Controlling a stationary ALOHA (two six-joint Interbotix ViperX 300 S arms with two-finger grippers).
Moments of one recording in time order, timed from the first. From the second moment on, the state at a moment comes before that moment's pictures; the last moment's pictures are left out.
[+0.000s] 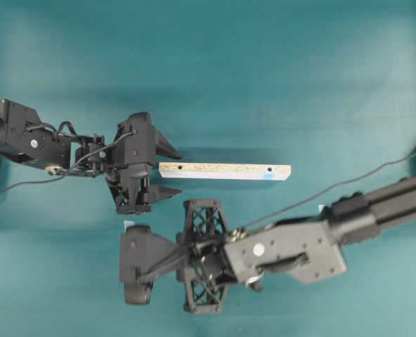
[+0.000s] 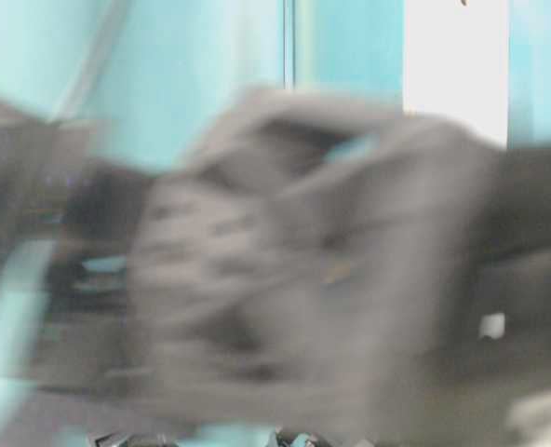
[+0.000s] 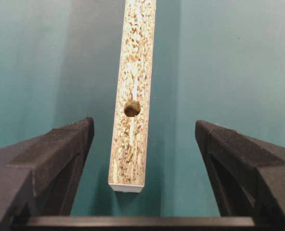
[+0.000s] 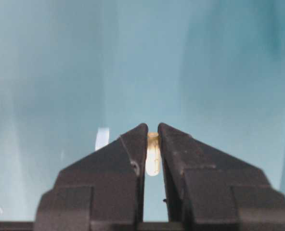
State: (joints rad) left arm -0.03 0.11 0.89 -0.06 -0.35 -0.01; right arm 0.31 0.38 -0.08 -0.19 0.79 0.58
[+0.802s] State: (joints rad) left arm -0.05 0.11 0.87 -0.06 -0.31 -0.01; right arm 0.17 -0.11 0.63 -0.19 -0.07 0.60
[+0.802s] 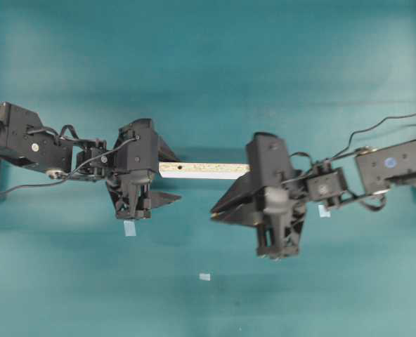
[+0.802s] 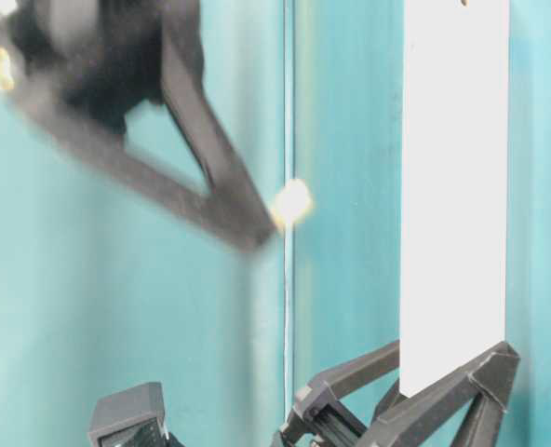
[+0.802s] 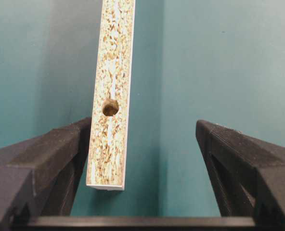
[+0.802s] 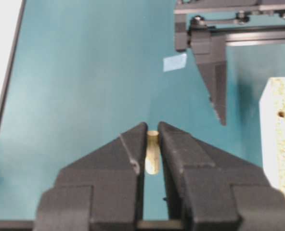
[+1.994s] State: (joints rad) left arm -0.04 0.11 0.88 -0.06 -0.29 -0.01; right arm 0.04 -0.16 0.91 -0.18 -0.69 0.43
